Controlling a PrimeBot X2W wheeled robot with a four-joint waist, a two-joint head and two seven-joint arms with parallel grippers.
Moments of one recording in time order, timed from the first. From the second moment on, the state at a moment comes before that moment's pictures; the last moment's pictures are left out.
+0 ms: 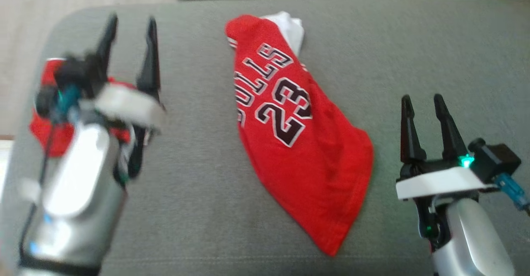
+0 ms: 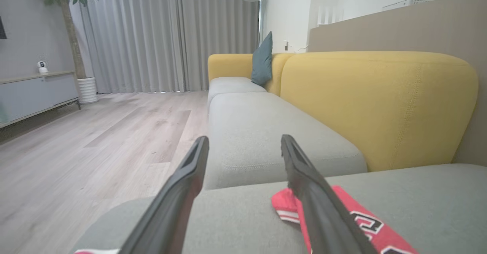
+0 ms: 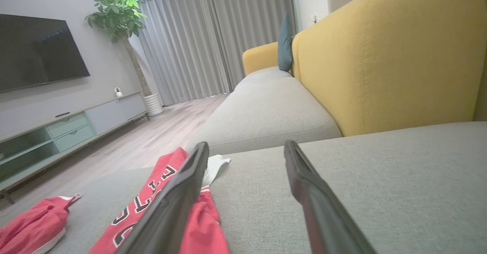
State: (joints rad) left arm -0.63 0.27 -0.44 0.41 -0.44 0.12 -0.26; right arm -0.21 -0.05 0.08 0.26 0.28 0.12 -0.25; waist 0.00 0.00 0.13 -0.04
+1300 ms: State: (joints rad) left arm -0.15 0.08 -0.30 0.14 -0.18 0.10 -0.26; right arm -0.26 -0.05 0.05 0.61 0.22 0.12 -0.25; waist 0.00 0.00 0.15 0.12
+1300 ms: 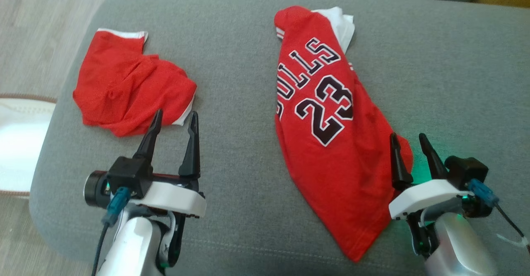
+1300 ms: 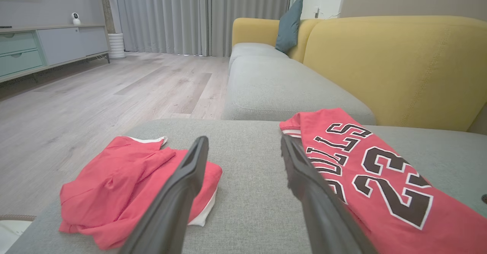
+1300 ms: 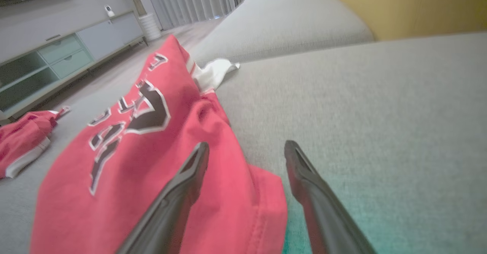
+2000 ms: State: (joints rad) left arm -0.19 0.06 -0.26 0.15 -0.16 0.08 -0.26; right arm -0.42 -0.05 0.08 0.87 0.29 0.12 -0.26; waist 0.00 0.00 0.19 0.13
